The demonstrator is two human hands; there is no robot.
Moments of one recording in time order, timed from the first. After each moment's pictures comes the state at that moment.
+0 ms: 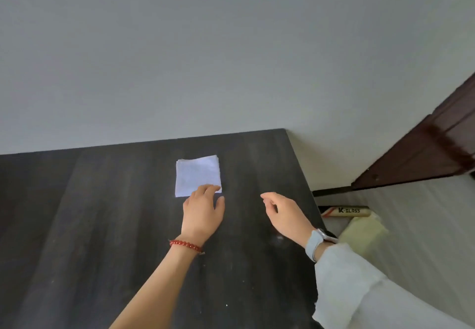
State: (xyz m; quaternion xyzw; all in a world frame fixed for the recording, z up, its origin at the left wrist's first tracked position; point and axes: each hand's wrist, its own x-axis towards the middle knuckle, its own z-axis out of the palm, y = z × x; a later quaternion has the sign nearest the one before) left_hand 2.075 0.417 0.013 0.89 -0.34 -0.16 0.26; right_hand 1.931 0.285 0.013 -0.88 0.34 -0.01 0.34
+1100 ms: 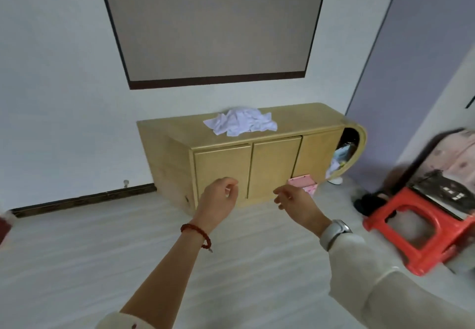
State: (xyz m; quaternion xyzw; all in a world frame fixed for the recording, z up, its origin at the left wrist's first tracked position) left_hand 0.815 0.229 0.145 0.21 -0.87 -0.40 0.19; right_hand 0.704 0.390 0.142 -0.28 0.87 -0.39 0.14
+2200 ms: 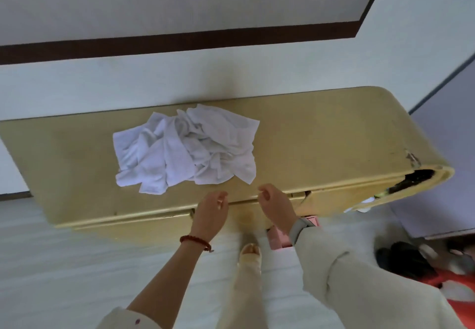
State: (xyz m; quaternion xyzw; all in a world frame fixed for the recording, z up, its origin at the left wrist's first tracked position) left_hand 0.108 0.045 -0.023 0.41 -0.81 -0.43 0.06; right_hand -0.018 0.152 -0.020 -0.24 0.87 -0.30 0.30
